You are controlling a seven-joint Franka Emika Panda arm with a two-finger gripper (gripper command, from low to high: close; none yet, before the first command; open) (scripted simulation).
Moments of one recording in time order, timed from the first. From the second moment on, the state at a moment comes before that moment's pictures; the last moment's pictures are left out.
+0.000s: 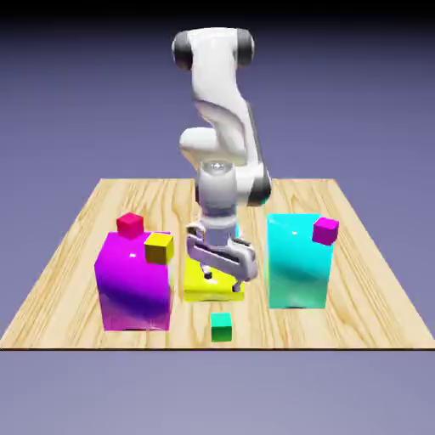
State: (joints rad) arm -0.44 0.21 0.45 -2.44 -0.01 2.63 1.69
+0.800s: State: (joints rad) arm -0.73 0.48 0.64 -2.35 -0.08 2.69 2.22
